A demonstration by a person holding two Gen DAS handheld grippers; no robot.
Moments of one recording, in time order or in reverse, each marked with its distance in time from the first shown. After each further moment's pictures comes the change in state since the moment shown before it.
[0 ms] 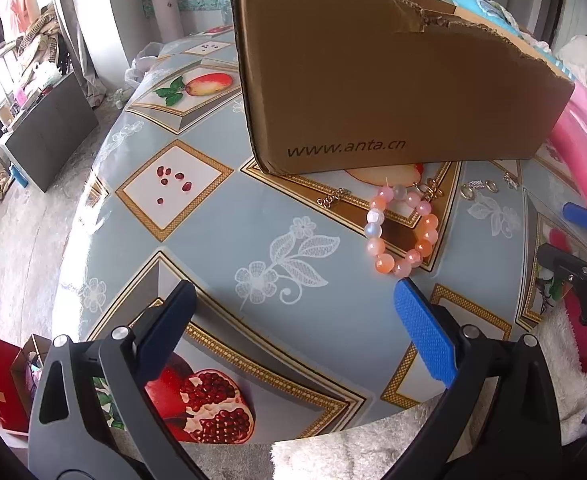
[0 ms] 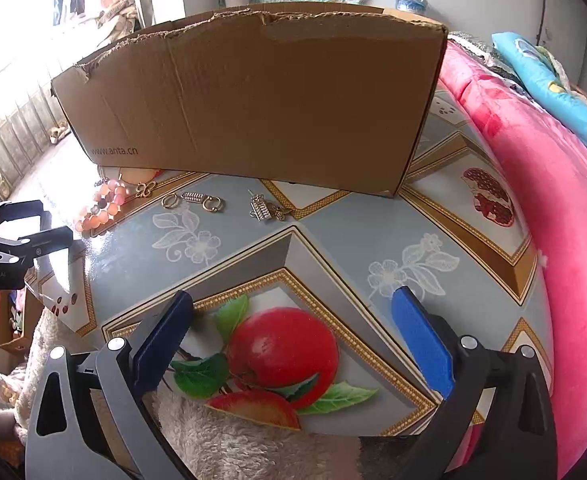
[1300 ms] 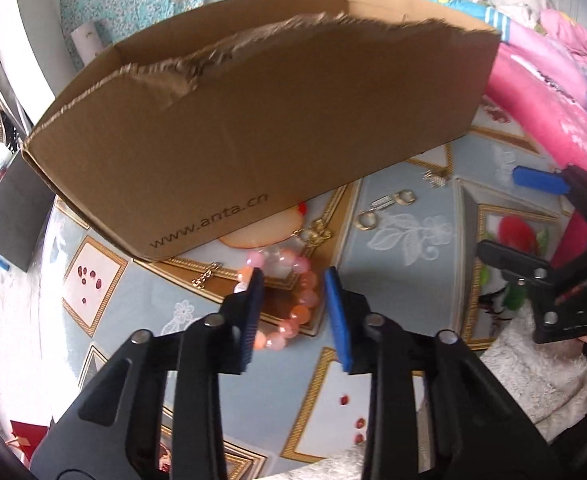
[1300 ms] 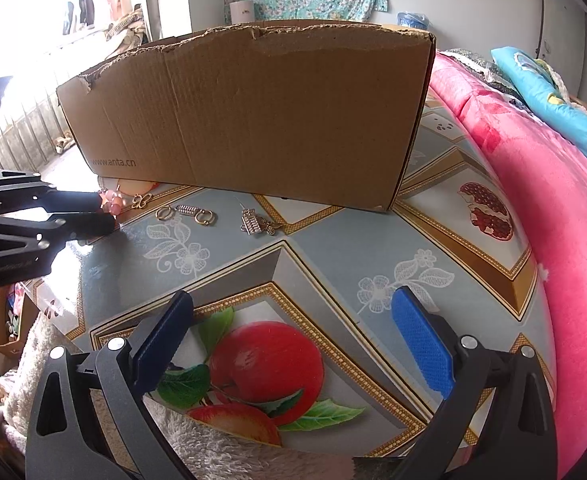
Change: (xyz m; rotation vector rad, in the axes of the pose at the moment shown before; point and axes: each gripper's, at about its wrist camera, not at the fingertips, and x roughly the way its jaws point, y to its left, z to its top) left arm 0.001 -0.069 0.026 0.265 -0.024 -0.077; right arm 0.001 -0.007 -0.002 -0.017 -0.067 0.011
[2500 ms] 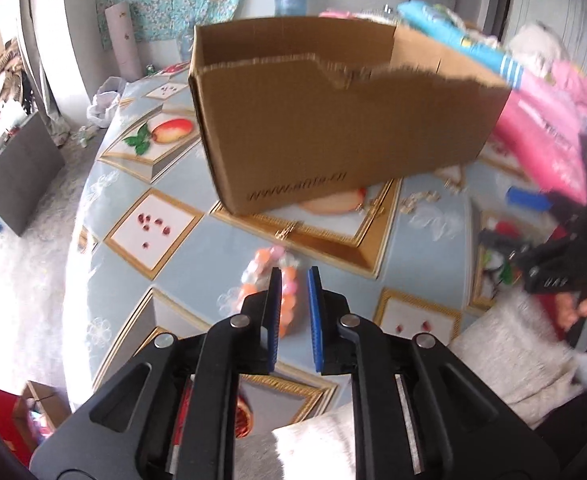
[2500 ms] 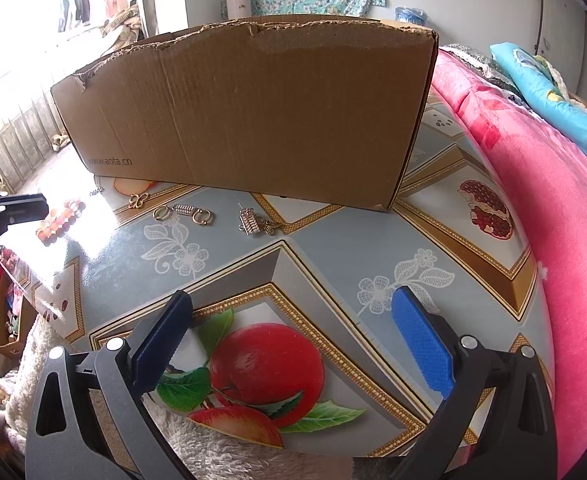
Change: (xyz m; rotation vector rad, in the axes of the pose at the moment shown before) left arm -0.039 0.057 -0.029 -0.149 -0.081 -0.049; right arm 0.007 -0.001 0.005 0.005 0.024 -0.008
